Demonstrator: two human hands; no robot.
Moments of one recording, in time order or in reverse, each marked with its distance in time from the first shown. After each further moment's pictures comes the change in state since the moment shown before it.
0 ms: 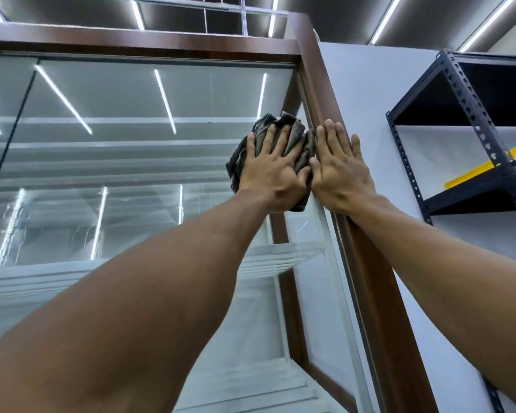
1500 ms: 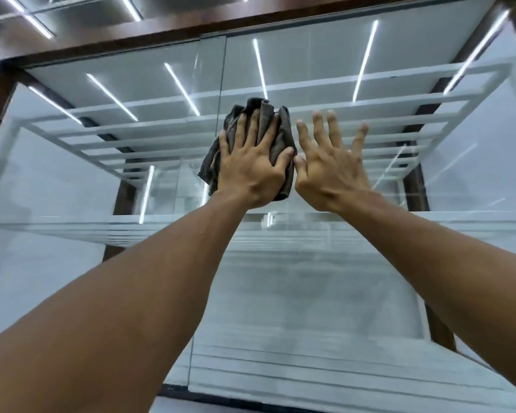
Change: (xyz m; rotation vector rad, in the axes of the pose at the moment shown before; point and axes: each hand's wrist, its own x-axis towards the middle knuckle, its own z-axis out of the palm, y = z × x) left_hand -0.186 -0.268 -0.071 0.046 0.080 -0.365; right_hand -0.015 -0.313 0.064 0.093 -0.077 -0.219
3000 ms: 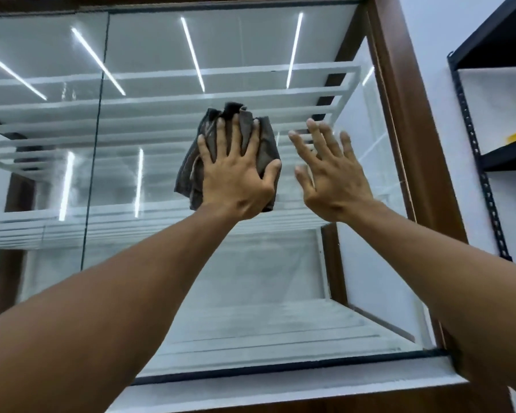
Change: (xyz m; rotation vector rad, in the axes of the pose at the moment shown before) left_hand -0.031 0.157 0.039 0.002 -0.035 0.079; right_hand -0.101 0.173 -0.034 -0.056 -0.032 0.009
